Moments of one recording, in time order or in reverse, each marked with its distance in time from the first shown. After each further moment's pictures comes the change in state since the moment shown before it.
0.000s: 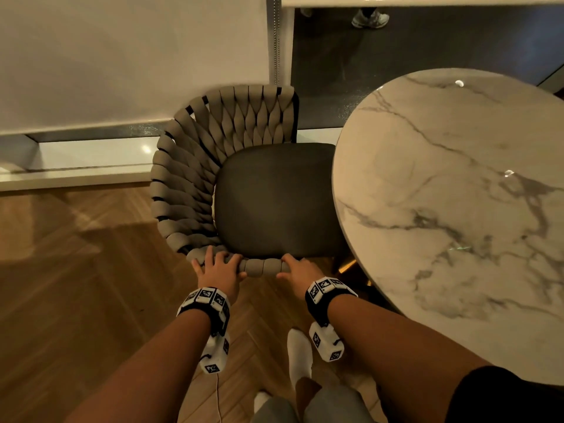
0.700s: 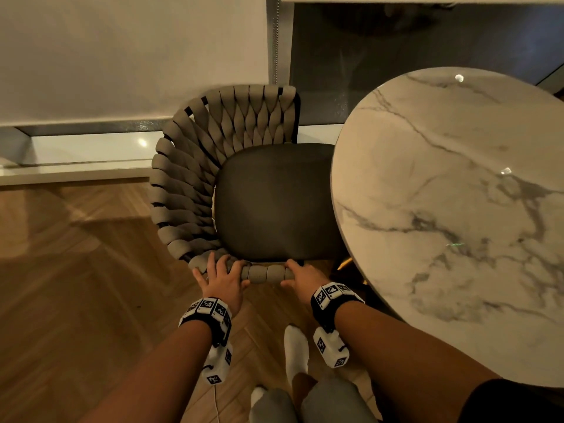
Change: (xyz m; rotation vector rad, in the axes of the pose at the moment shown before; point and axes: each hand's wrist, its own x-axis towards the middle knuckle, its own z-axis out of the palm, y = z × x) left_hand -0.013 0.011 0.019 -0.039 0.016 -0.011; right_hand -0.014 0.009 -0.008 0.022 -0.017 -0.015
